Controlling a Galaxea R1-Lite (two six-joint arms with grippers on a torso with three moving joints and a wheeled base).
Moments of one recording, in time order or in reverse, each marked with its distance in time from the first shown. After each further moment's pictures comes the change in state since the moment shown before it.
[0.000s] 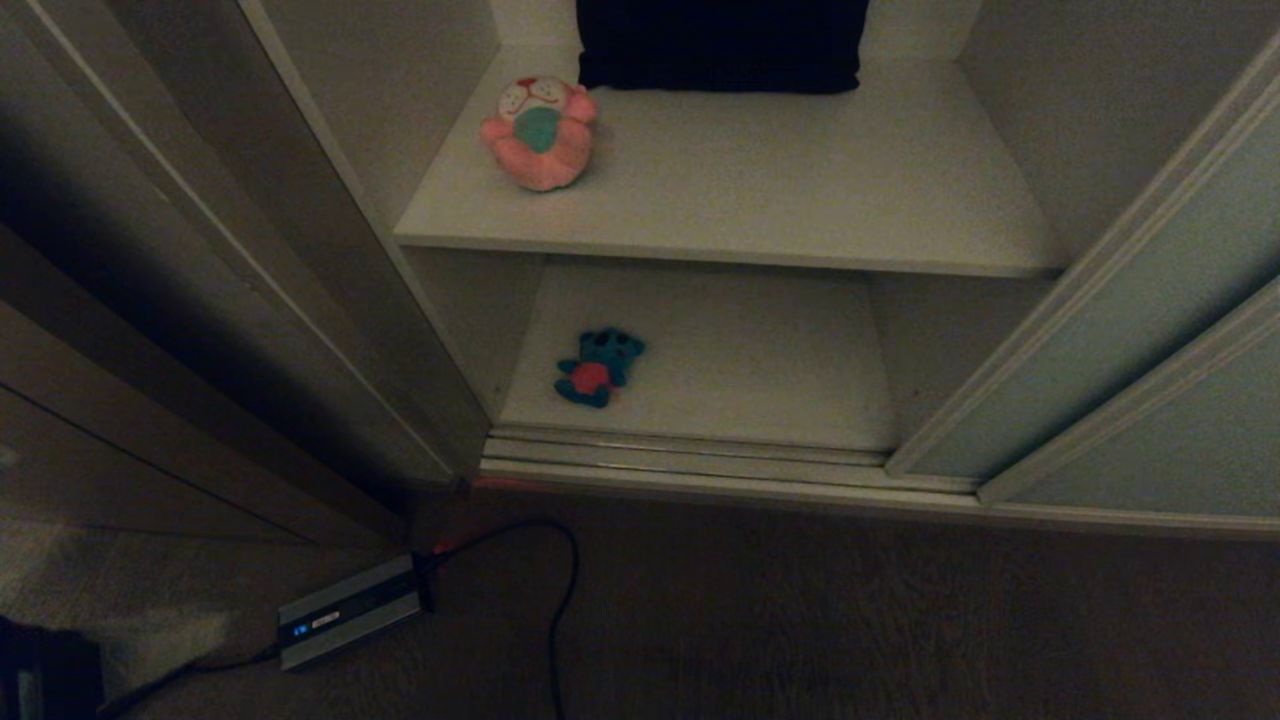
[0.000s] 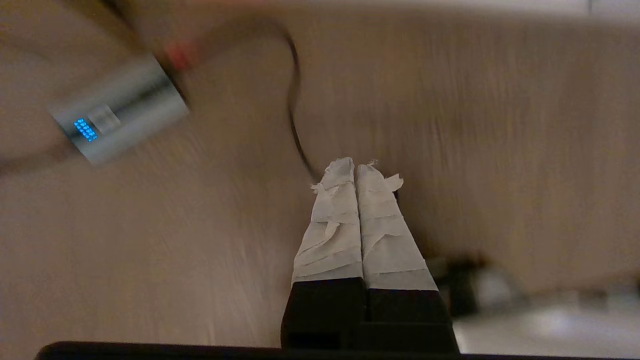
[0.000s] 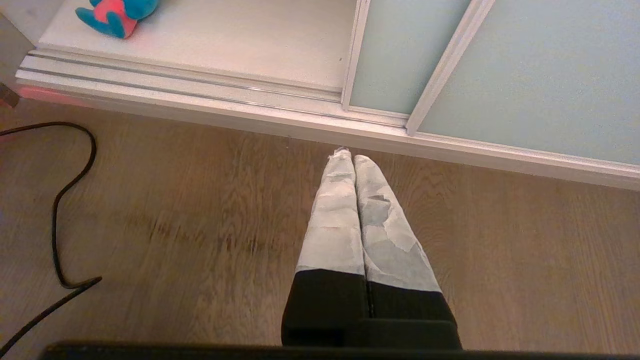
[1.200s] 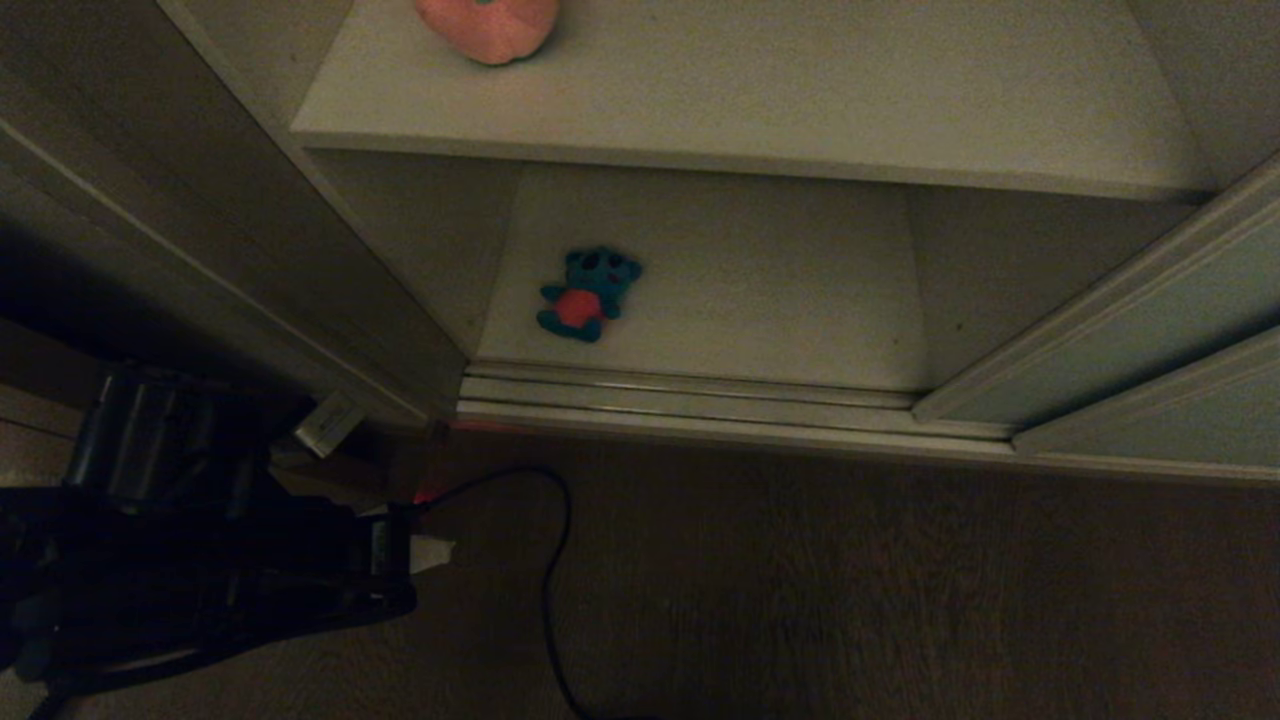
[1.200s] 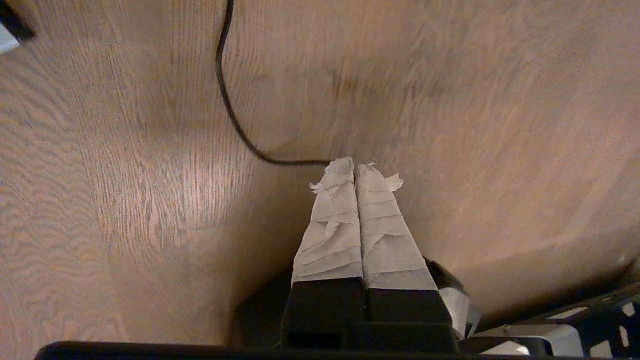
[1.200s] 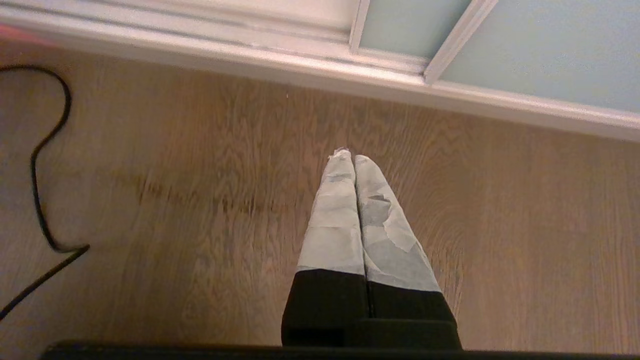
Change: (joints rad) left arm 0.051 0.519 0.044 -0.457 -0.195 -0.102; right arm 0.000 0.000 0.000 0.000 0.000 0.000
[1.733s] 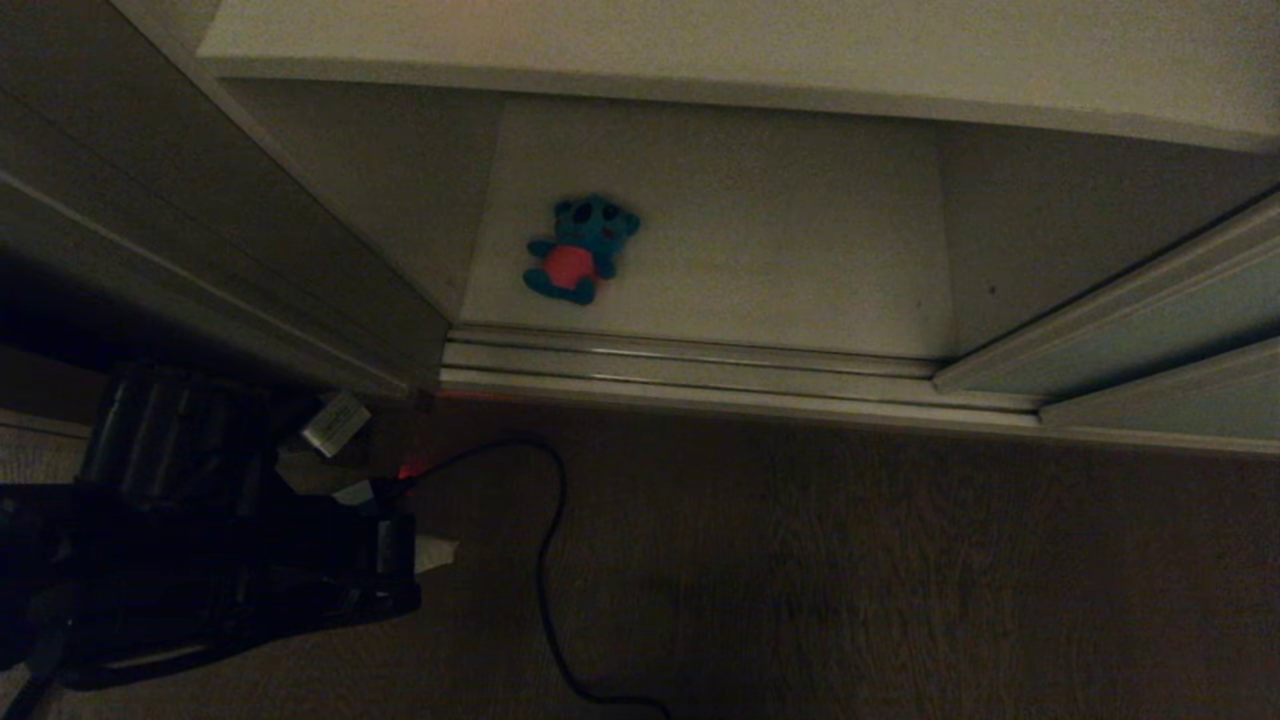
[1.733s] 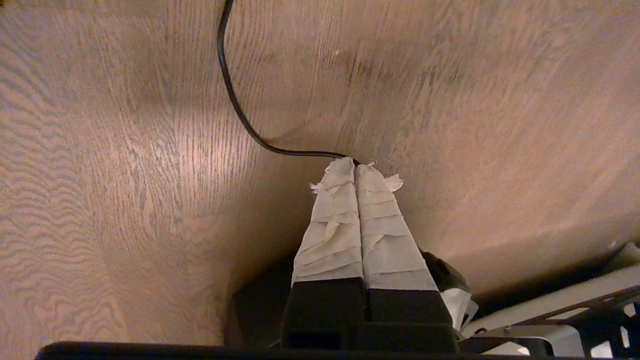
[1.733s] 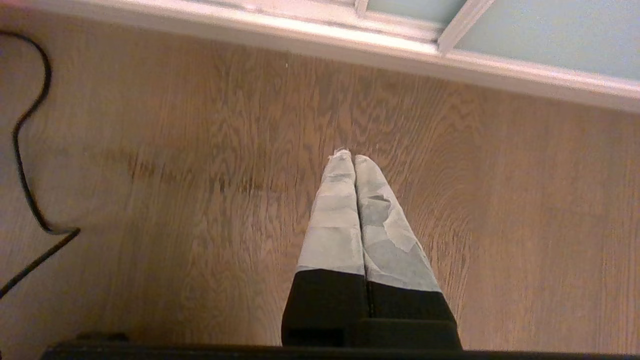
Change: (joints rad) left arm -0.001 0.013 -0.005 -0.003 -0.002 0.000; right arm 0.000 0.000 0.000 0.000 0.000 0.000
